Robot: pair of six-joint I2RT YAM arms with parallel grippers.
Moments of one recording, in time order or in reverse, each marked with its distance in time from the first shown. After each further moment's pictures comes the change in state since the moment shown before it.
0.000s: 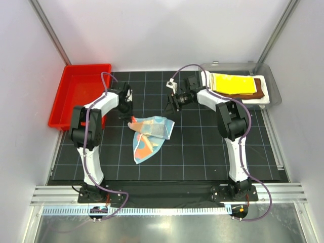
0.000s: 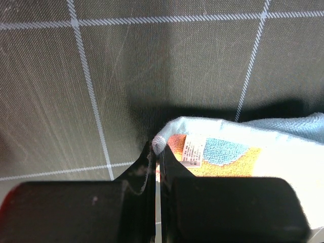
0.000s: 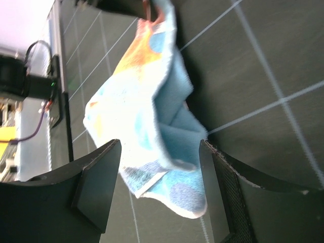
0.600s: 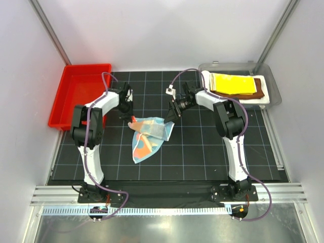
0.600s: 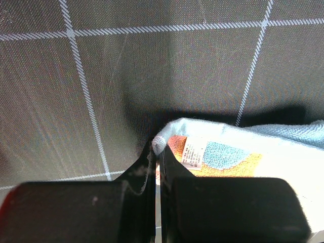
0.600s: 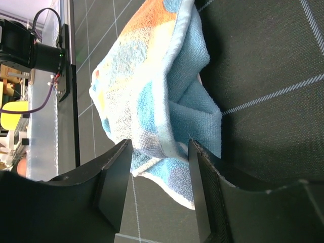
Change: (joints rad) left arm 0.003 0.032 0.023 -0.002 0.012 0.004; right arm 0.003 0.052 0.013 -0.193 -0.089 -0.198
